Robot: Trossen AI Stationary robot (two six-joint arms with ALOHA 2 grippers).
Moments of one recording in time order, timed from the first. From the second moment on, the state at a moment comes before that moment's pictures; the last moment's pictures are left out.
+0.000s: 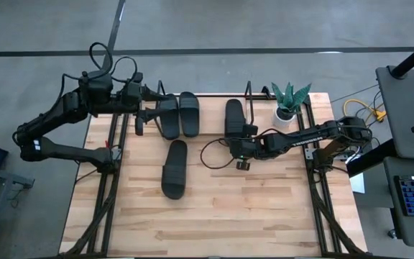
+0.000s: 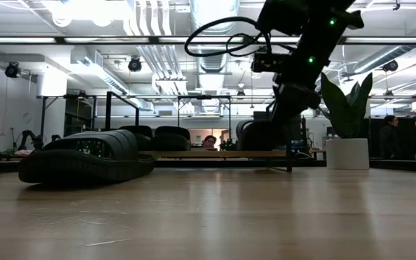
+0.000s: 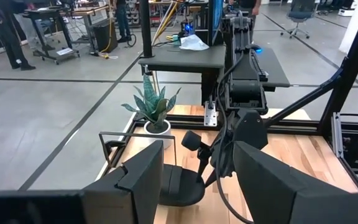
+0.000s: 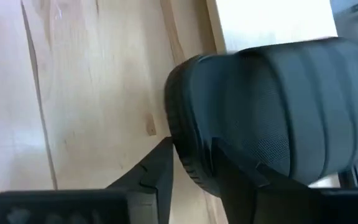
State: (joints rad) left arm 0.31 0.97 1.38 -0.59 0.15 0.08; right arm 0.04 1.58 0.98 -0.52 0.48 0.03
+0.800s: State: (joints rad) left arm 0.31 0.97 1.38 -0.59 0.16 0.08; right arm 0.02 1.59 1.13 -0.66 0.57 -0.16
